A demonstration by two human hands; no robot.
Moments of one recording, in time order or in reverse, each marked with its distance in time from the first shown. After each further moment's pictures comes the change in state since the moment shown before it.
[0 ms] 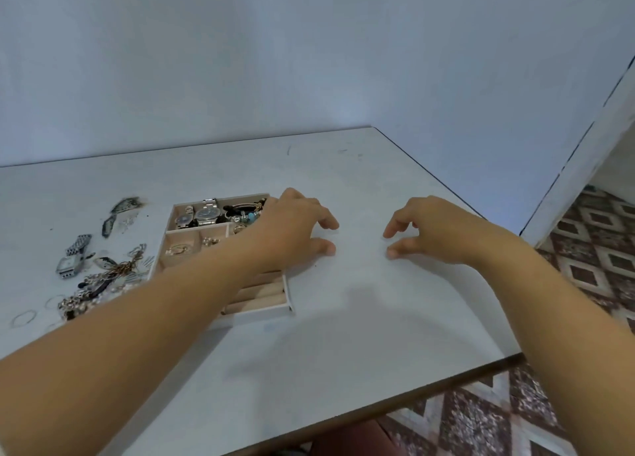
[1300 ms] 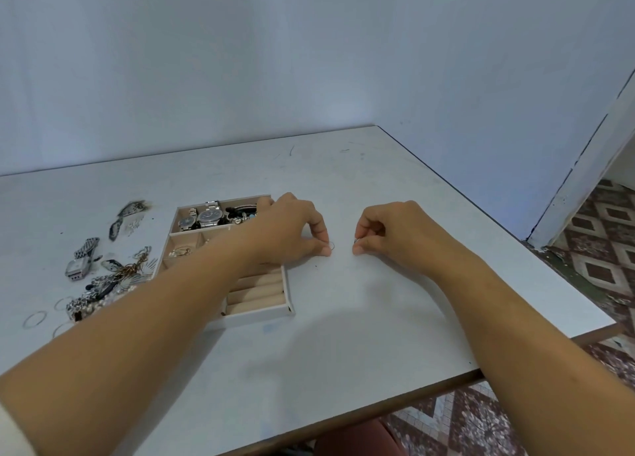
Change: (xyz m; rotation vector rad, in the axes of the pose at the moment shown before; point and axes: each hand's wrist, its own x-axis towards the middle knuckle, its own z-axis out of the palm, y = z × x) left_hand 0.005 -0.016 0.004 -0.072 -0.023 -0.023; right_hand 0.008 -0.031 0.027 0.363 0.163 -0.089
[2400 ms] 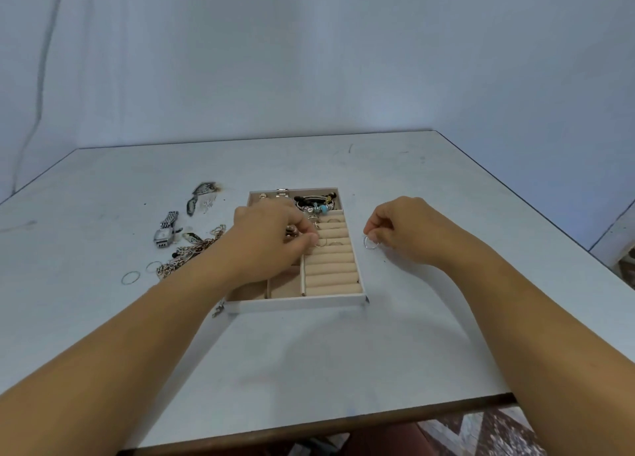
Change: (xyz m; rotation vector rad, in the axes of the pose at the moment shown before) left_hand -0.101 -0.050 -0.032 -0.147 0.258 -0.188; right_hand 0.034 -0.065 0.042 -0.164 -0.134 -0.035
